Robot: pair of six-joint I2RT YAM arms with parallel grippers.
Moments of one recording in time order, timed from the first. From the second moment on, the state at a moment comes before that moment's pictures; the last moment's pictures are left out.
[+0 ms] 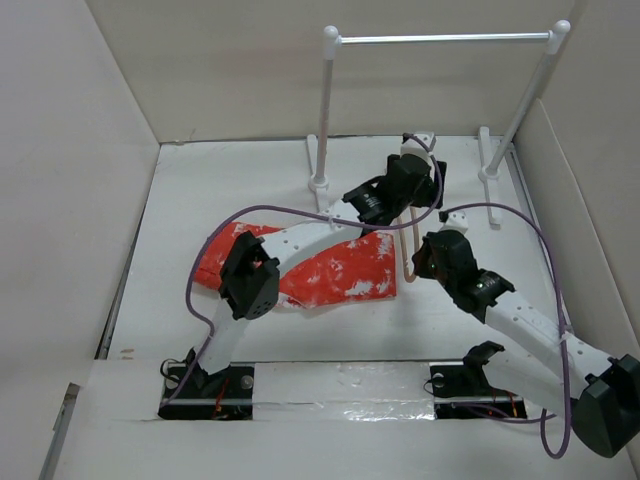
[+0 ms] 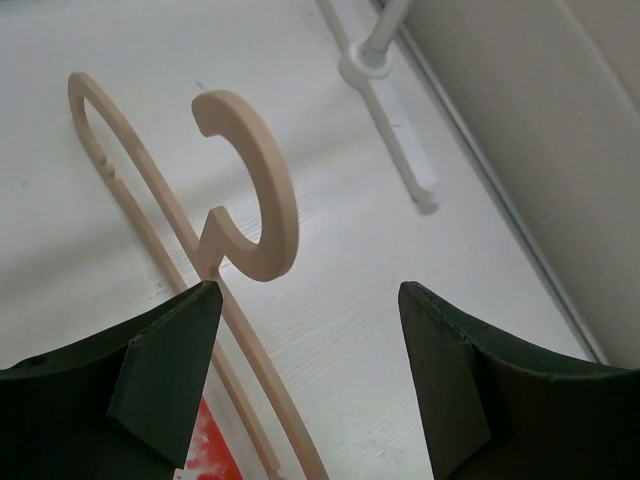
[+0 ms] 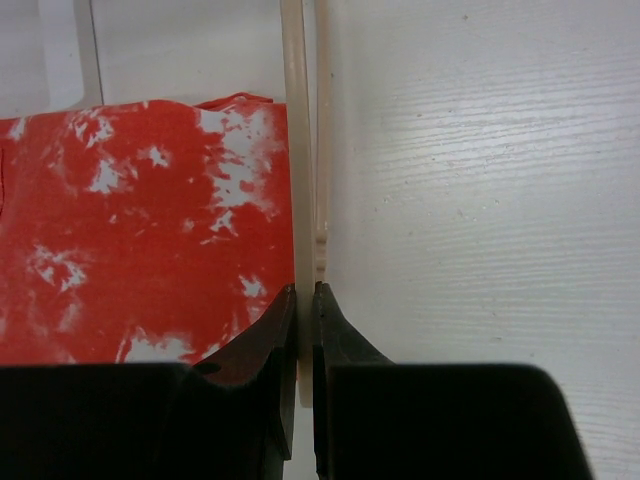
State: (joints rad) left arm -0.99 2.08 1.96 -0.21 -0.28 -0.47; right arm 0.55 0.93 0.58 -0.26 0.33 0.55
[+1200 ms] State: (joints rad) left arm -0.96 2.20 2.03 -0.29 -0.39 -0.49; right arm 0.61 0.89 0.54 -0.22 0.37 0.59
